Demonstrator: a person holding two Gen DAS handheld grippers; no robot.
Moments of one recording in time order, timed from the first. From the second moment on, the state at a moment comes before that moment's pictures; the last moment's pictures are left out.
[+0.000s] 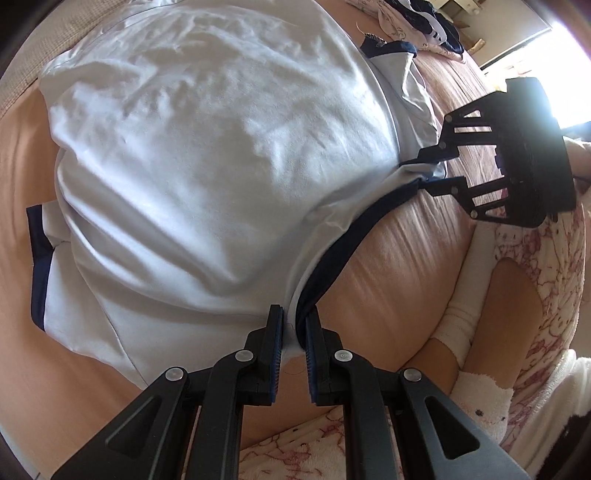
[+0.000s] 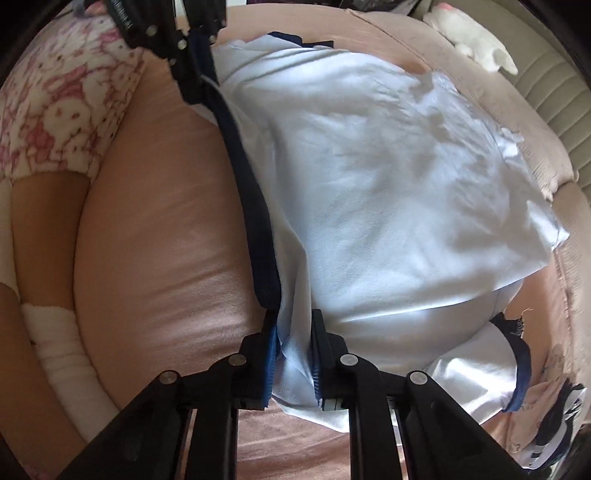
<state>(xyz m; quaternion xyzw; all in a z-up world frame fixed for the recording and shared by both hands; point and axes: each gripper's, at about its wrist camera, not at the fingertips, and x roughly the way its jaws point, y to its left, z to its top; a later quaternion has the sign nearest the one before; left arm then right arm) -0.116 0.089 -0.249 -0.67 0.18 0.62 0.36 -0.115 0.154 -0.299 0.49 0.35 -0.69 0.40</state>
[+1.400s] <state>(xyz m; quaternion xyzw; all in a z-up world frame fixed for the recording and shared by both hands) -0.175 0.036 -0.273 -0.64 0.33 0.62 0.31 -0.169 0.303 -0.269 0.63 0.28 -0.72 0.11</state>
